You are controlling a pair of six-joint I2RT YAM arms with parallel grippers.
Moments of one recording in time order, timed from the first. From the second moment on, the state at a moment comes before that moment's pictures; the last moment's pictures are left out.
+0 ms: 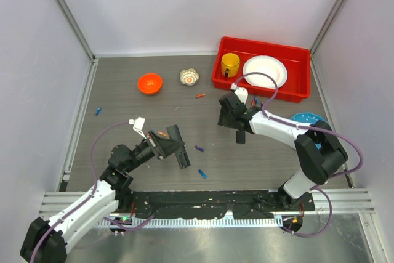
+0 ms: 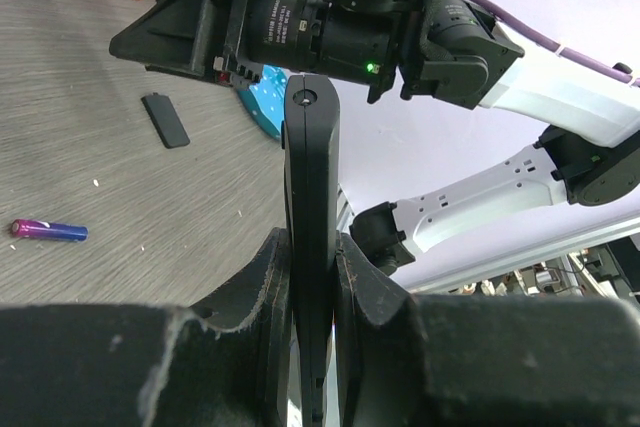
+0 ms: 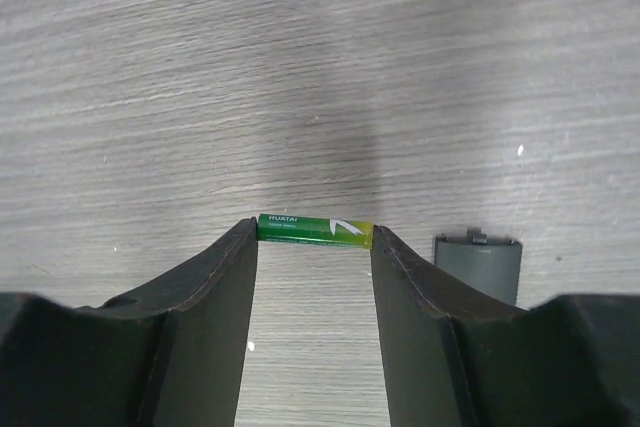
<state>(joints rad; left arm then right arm) -0.57 0.56 0.08 0.59 0.40 -1.08 0.65 1.58 0.97 -0.30 0.32 0.65</state>
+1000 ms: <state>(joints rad) -0.57 0.52 0.07 0.58 0.35 -1.09 0.67 1.79 1.10 -0.54 0.43 1.48</state>
